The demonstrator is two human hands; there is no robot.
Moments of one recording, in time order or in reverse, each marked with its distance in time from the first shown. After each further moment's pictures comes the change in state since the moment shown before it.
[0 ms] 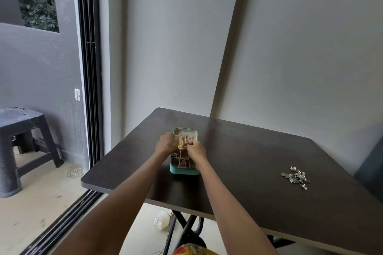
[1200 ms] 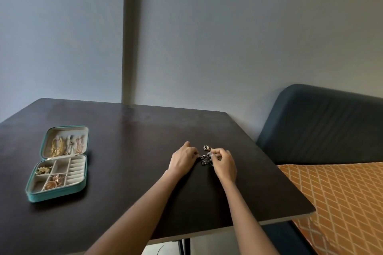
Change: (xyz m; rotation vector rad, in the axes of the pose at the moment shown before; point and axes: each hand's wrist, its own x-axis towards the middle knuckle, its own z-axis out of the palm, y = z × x) left_hand -0.065 0.184 0.274 0.143 -0.342 0.646; right_hand -0.026 0.199 -0.296 -0.300 0.622 0.100
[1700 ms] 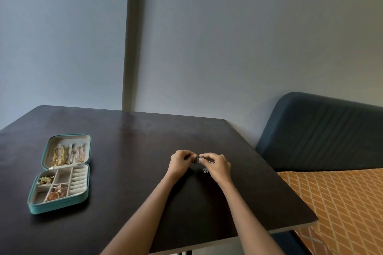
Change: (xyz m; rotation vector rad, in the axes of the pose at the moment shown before) left_hand 0.003 -0.015 -0.006 -0.512 0.107 -0.121; right_hand 0.010 -0.019 0.010 -0.043 -0.146 -0.175
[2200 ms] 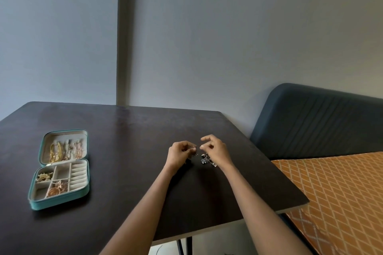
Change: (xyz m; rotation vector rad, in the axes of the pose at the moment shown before) left_hand -0.005 0.002 -0.006 -0.257 -0.058 -0.009; right_hand 0.005 -0.017 -0.021 0.116 -0.054 0.003
